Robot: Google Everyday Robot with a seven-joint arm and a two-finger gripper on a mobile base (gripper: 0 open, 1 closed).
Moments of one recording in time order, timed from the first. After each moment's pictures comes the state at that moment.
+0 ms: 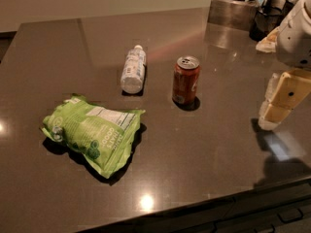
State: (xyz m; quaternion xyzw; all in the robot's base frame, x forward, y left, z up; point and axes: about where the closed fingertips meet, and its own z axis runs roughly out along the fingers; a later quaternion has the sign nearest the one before) arm 0.438 -0.217 0.976 -0.60 0.78 -0.03 0.16
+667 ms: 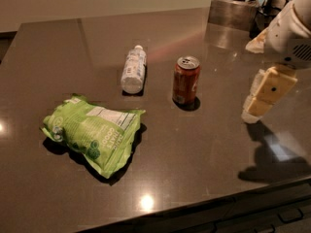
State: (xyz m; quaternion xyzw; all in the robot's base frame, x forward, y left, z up) arm 0.458 -0.201 0.968 -0.59 0.79 0.00 0.19
